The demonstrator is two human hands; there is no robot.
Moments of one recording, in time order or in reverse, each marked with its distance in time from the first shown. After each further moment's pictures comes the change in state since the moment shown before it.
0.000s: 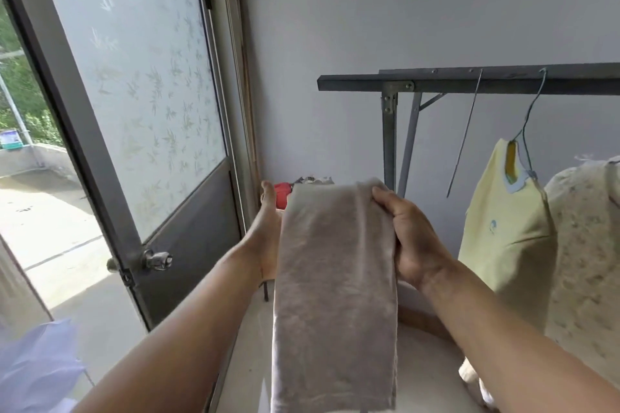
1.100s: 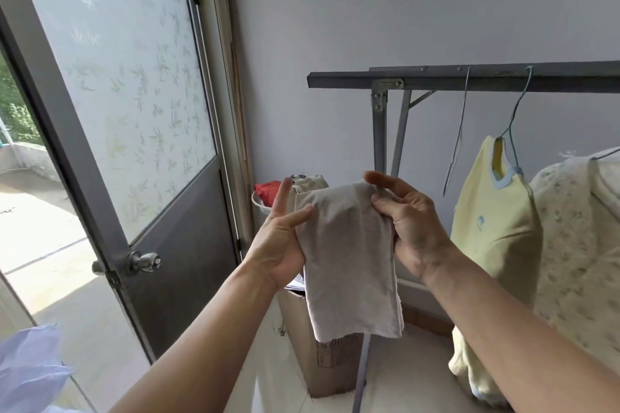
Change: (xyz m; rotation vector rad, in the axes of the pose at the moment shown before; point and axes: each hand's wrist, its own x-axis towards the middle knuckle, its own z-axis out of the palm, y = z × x) left_hand -0.005 -0.025 0.024 -0.270 -0.050 0.281; right_hand -0.004 -0.008 -0.013 -0.082 0.028 -0.284
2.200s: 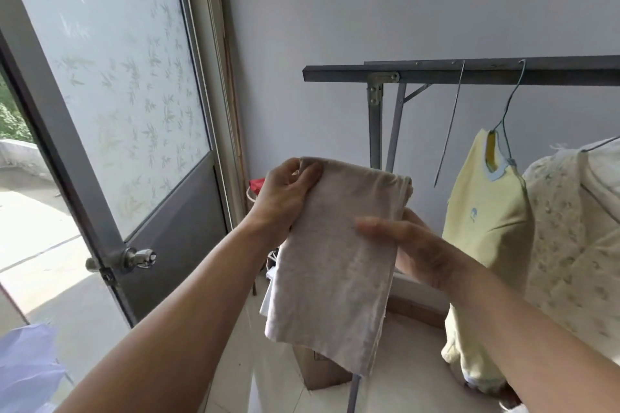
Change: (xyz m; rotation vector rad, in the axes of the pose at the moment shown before) left_hand 0.019 0.019 0.022 0.754 0.016 0.344; right_hand -0.013 0.007 -0.021 -0.180 -0.298 0.219
